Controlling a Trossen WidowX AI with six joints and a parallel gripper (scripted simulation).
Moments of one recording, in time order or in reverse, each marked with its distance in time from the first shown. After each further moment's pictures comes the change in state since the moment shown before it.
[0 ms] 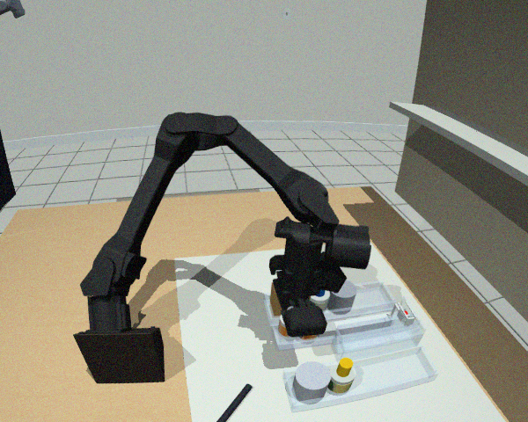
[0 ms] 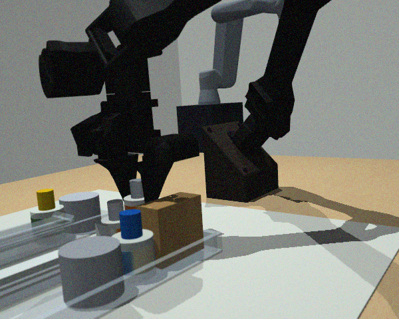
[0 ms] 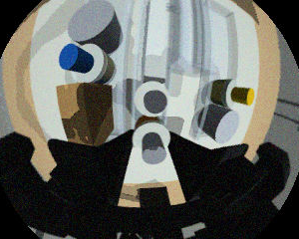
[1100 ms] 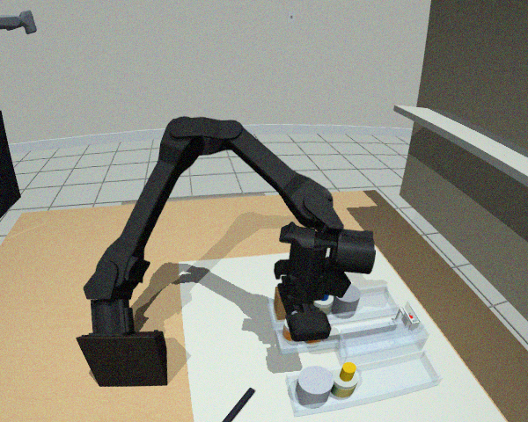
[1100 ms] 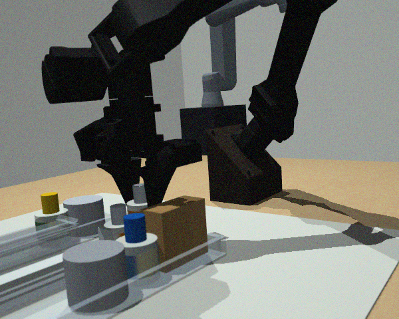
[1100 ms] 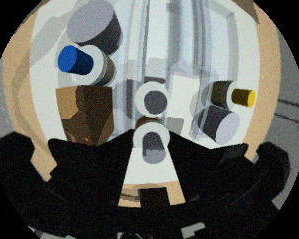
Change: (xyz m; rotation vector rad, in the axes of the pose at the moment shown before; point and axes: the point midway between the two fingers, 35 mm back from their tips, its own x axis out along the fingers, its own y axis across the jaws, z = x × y) arm 0.002 0.000 0.002 0.001 0.002 0.001
